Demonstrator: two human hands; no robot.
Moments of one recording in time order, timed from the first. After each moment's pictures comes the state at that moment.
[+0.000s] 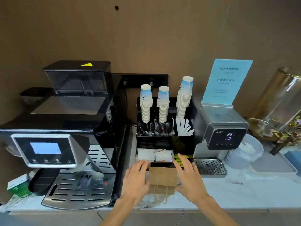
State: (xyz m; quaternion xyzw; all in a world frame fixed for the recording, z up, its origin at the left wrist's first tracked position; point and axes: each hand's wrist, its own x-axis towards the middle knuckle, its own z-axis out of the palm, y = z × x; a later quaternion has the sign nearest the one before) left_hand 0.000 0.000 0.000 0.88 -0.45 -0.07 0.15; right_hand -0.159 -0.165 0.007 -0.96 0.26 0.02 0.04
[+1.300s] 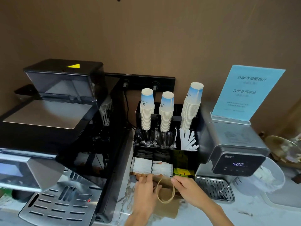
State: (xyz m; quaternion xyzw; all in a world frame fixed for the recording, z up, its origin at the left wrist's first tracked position) left_hand -0.022 -0.096 -0.013 0.91 -0.26 -0.15 0.30; right_hand -0.121 -0.254 0.020 -0.89 0.21 0.06 0.40
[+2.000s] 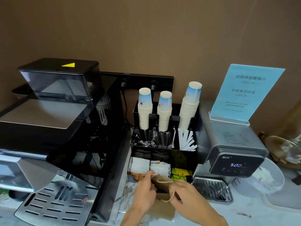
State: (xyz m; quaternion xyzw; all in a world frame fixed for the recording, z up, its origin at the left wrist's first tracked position) left_hand -0.018 -0.107 -0.006 0.85 -0.25 -0.26 0.38; right_hand -0.143 -0.234 0.056 -0.96 0.11 0.04 0.25
